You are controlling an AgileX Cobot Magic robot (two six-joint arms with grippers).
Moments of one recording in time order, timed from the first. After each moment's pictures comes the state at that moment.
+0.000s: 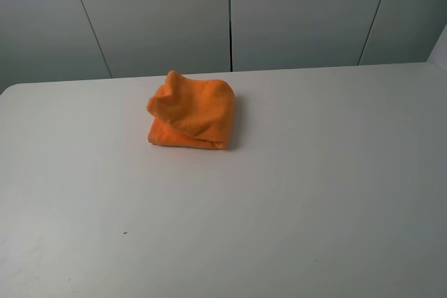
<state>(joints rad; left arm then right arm) 0.05 0.00 -0.51 -0.02 1.09 0.01 -0.02 0.00 -0.51 -0.01 1.10 0.00</state>
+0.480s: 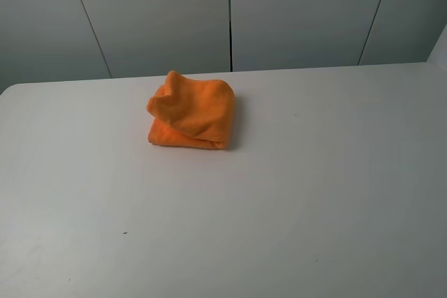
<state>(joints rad) 0.05 0.00 -0.51 -0.02 1.09 0.01 -0.02 0.00 -0.51 -0.01 1.10 0.00</state>
